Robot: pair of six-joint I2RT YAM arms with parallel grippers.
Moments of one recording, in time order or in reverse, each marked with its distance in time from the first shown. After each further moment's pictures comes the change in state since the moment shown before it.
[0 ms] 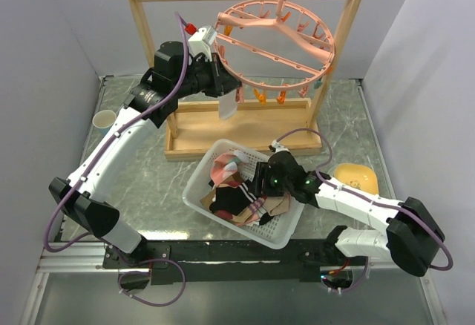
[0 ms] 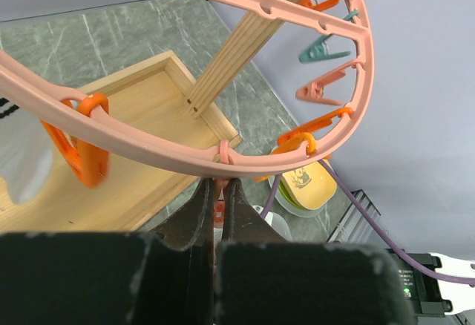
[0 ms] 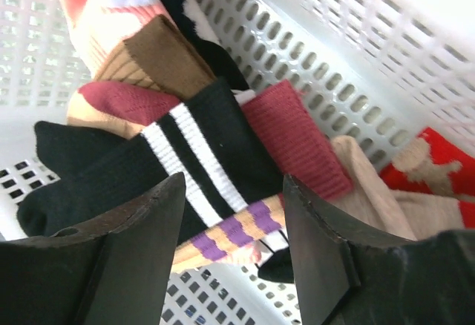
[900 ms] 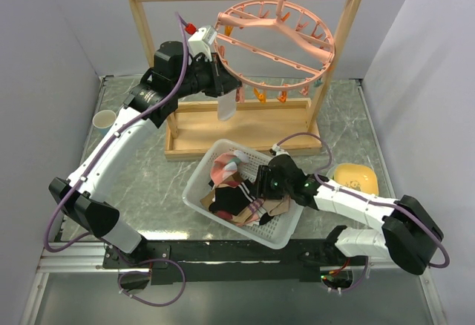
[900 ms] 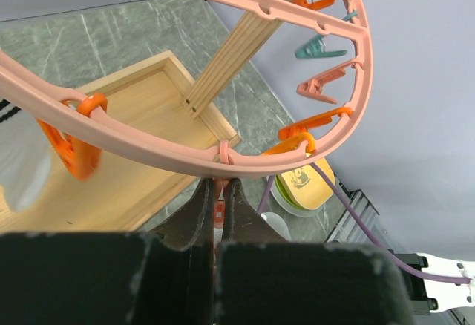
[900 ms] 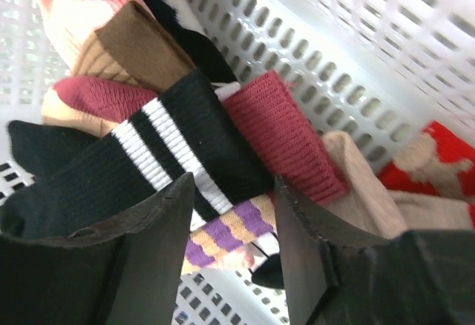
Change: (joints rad) left arm 0.001 0.000 0.000 0.003 0.007 -0.003; right arm 0.000 0.016 -0.053 0.061 -0.013 0.025
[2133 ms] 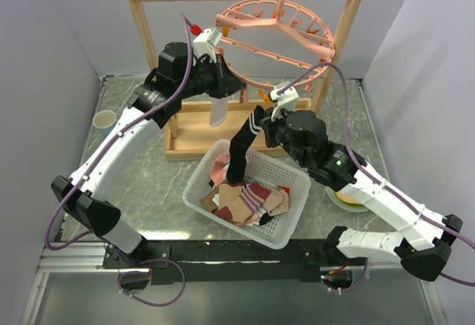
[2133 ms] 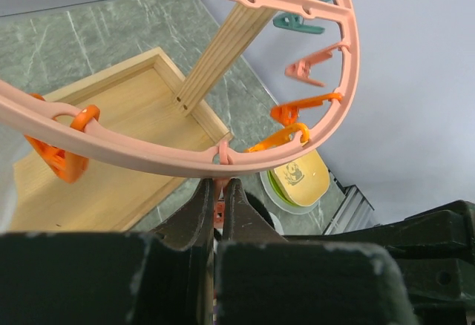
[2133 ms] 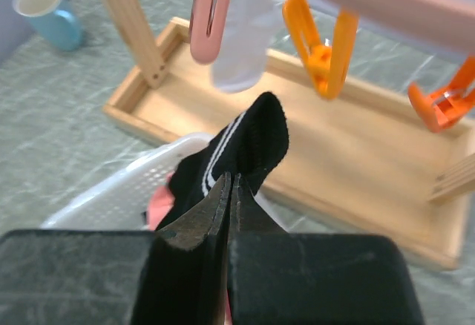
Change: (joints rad) left arm -0.027 0.011 0.006 0.004 0.000 -0.005; right arm 0.090 -0.100 0.652 -0.196 0.385 -0.663
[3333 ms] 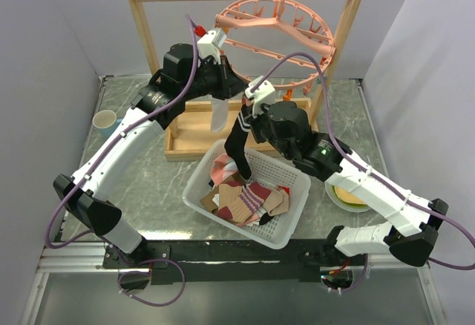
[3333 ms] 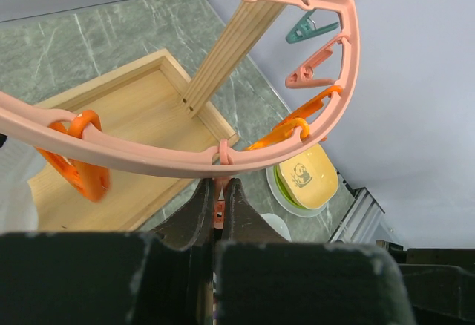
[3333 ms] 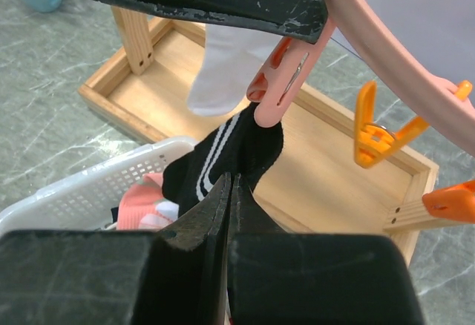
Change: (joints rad) left arm -0.032 0.011 0.007 0.000 -0.053 0.021; right arm 0.051 0.152 0.170 -0.063 0.017 -0.182
